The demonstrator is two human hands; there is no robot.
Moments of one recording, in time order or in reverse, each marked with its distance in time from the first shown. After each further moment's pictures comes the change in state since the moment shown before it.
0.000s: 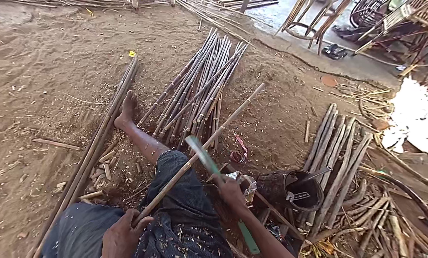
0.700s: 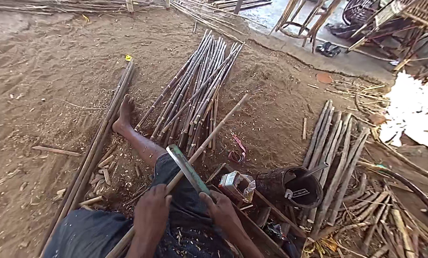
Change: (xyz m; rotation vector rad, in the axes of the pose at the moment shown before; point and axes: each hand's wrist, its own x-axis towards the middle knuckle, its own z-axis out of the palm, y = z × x) left_hand 0.062 0.101 -0.014 0.041 -0.173 0.052; right_hand -0.057 -0.013 0.025 0.230 -0.100 -0.136
